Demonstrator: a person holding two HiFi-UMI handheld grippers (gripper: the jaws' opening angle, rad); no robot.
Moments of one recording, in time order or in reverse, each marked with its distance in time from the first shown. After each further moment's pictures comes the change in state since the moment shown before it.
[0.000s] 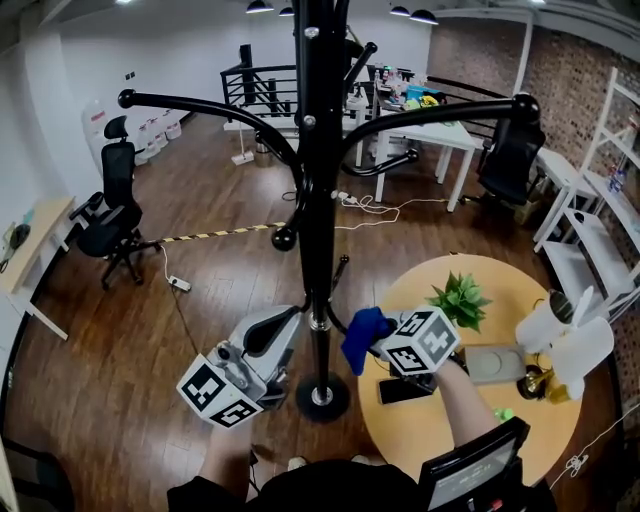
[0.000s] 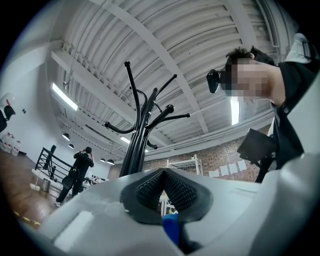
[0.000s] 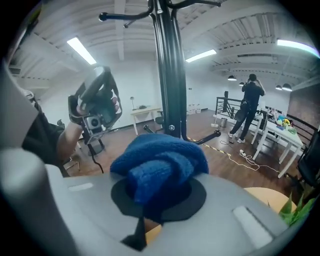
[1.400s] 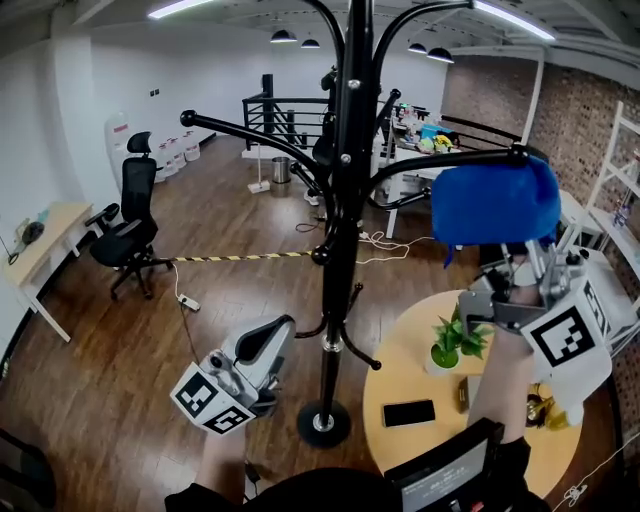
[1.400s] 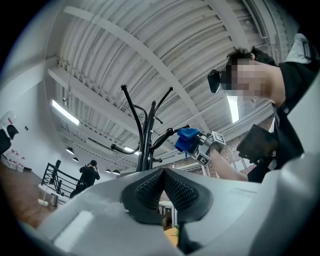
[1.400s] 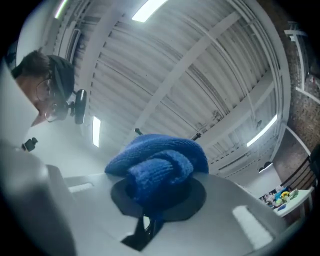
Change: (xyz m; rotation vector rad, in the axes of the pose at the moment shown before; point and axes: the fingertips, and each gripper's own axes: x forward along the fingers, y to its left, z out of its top) left arm -0.031 0.009 0.044 0.095 -0.069 0.057; right arm -0.348 0.064 0.273 -0.182 -1.381 -0.188
